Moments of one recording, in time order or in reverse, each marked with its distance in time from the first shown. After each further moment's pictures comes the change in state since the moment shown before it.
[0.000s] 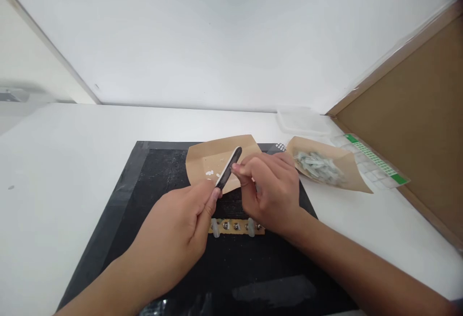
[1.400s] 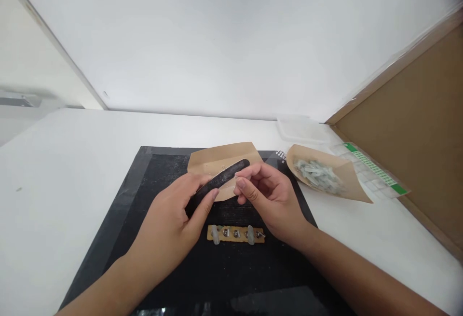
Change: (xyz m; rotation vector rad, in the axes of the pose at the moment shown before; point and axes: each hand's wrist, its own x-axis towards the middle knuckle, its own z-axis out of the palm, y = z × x) left_hand 0.002 -0.011 0.001 -0.069 0.212 -0.065; right_hand -0.004 -0.001 -0.008 1.102 -0.161 0.776
